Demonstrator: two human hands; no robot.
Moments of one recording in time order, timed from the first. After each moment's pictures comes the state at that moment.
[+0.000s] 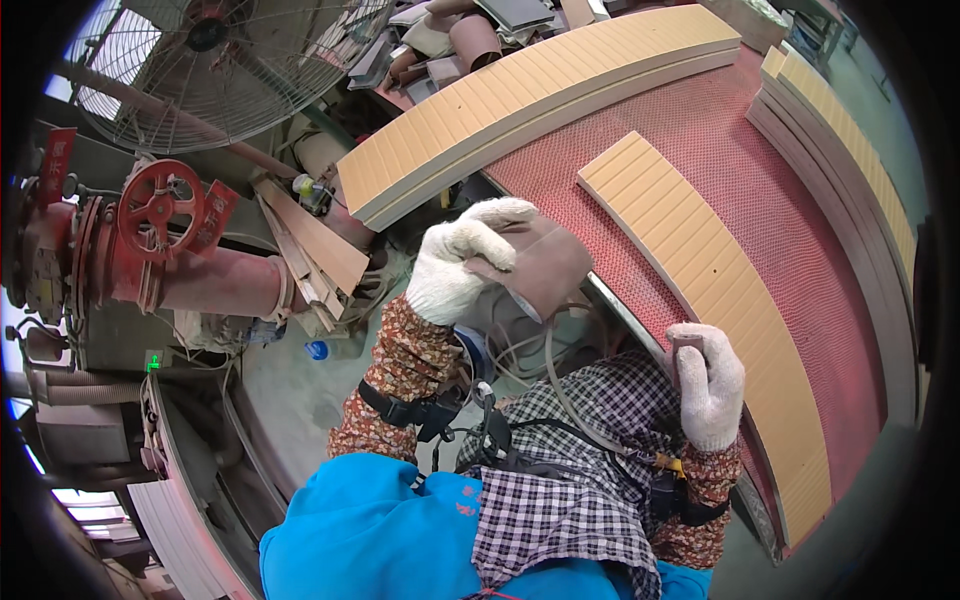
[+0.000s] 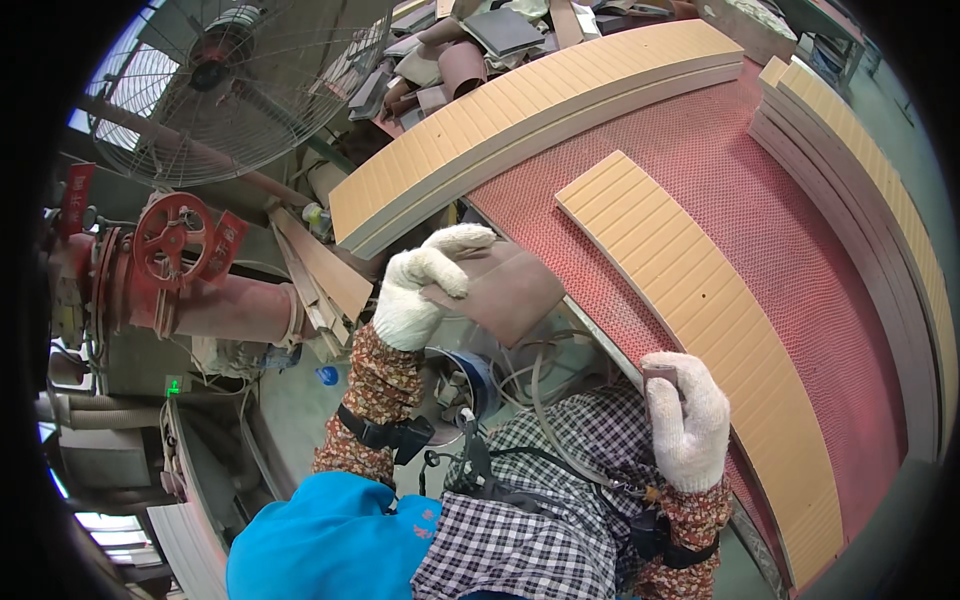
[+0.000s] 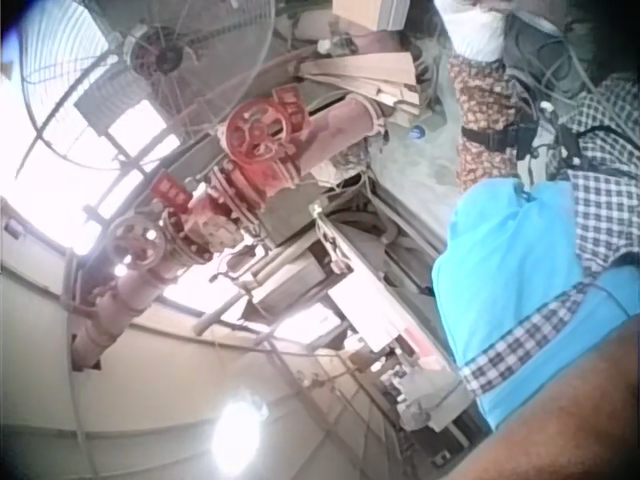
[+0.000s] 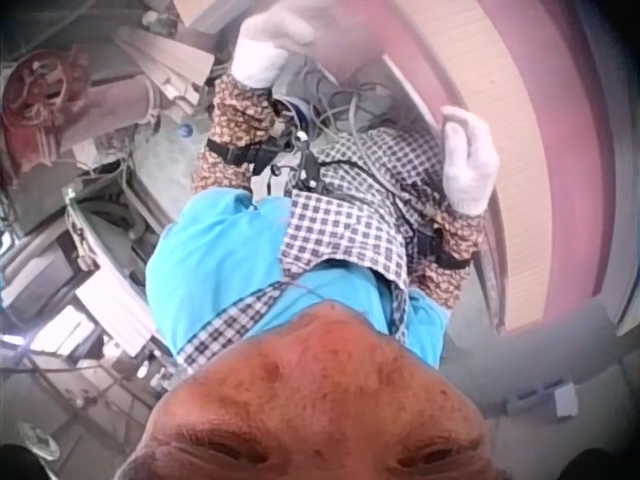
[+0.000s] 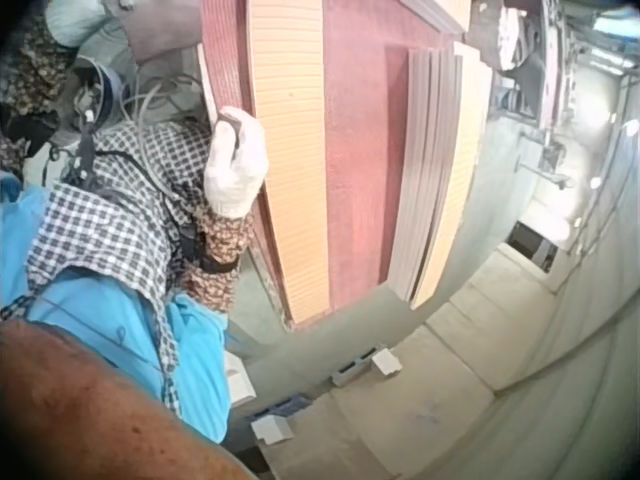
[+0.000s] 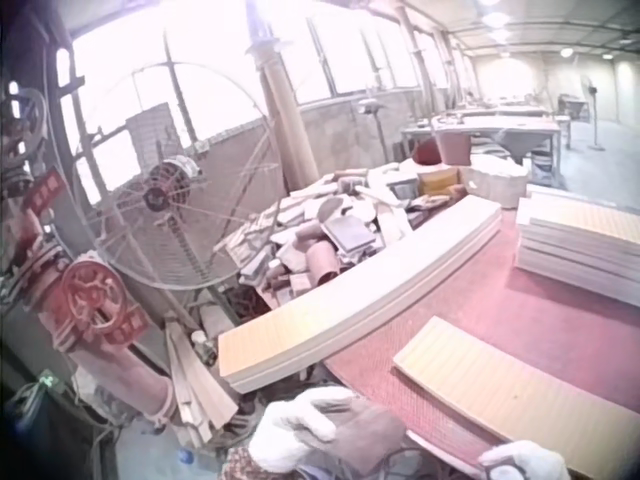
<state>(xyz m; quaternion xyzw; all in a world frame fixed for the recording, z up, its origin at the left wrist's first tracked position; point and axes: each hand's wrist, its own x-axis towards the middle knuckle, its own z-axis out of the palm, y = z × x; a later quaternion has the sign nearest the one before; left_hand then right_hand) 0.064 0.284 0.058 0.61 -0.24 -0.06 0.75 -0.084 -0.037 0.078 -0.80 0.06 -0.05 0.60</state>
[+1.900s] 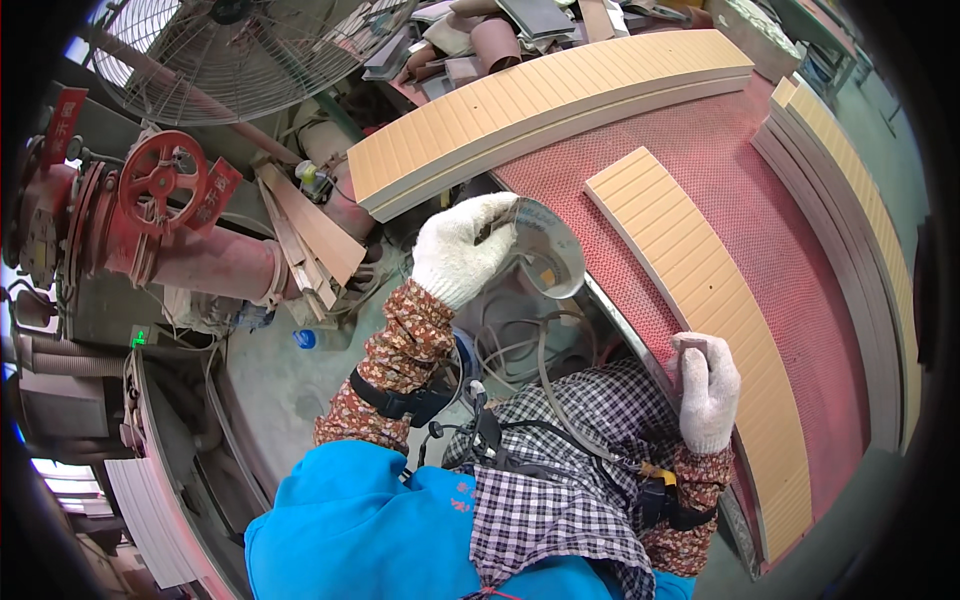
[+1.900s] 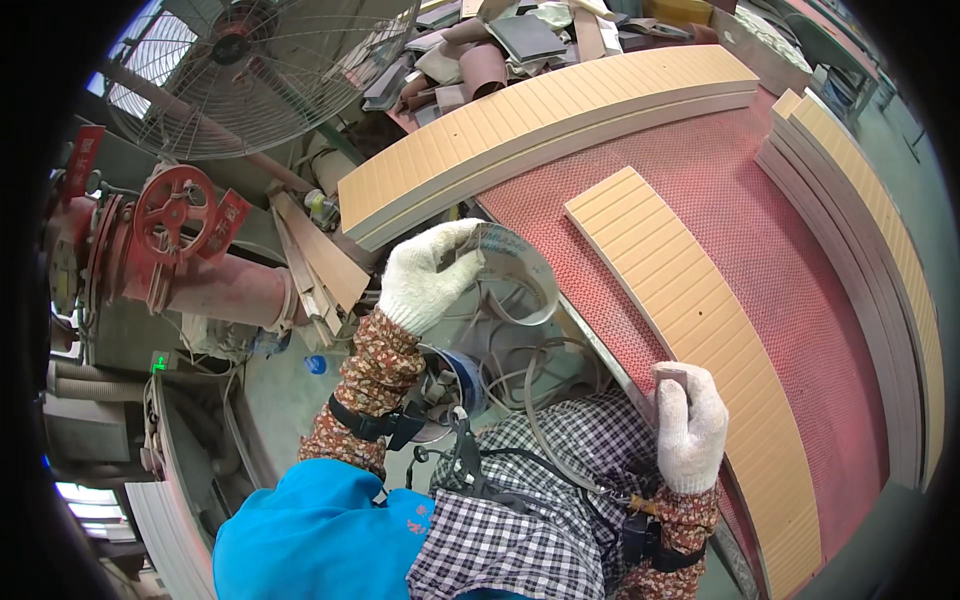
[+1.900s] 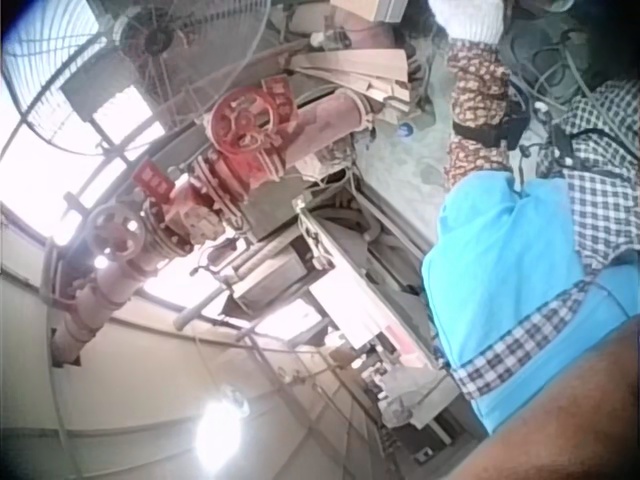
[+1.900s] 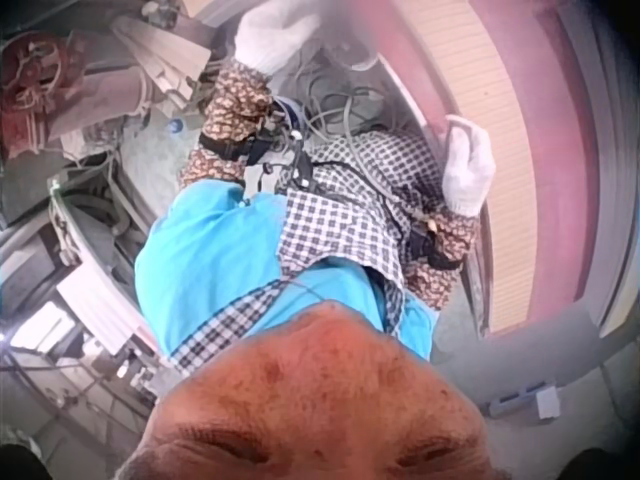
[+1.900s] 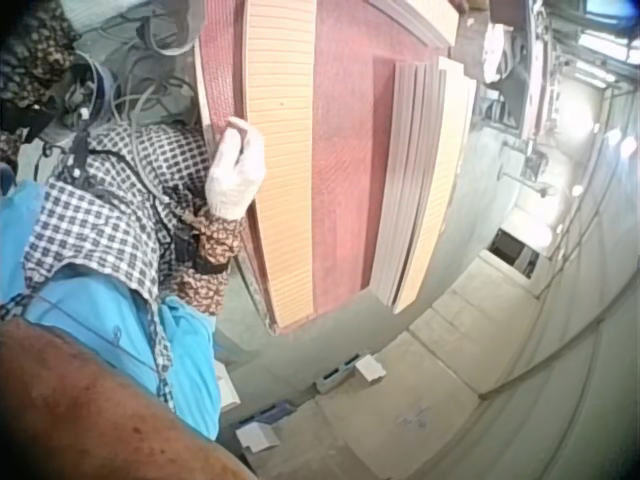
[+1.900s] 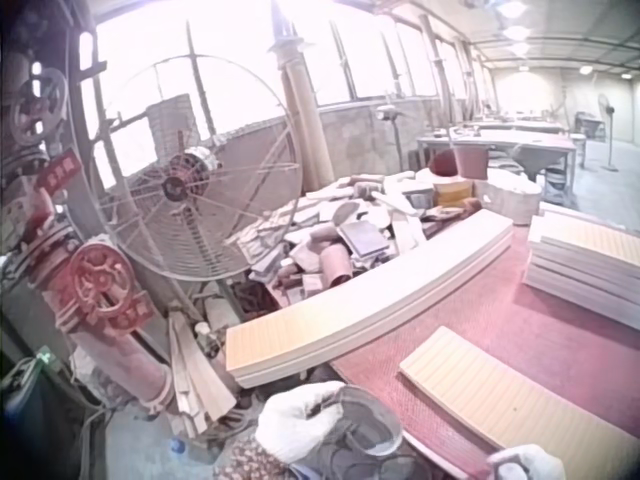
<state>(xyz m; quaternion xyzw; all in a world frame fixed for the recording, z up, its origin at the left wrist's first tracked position) 0.057 0.272 0.086 0.88 -0.09 0.04 0.46 -0.084 -0.048 0.069 -0.83 0.08 -0.04 0.56</state>
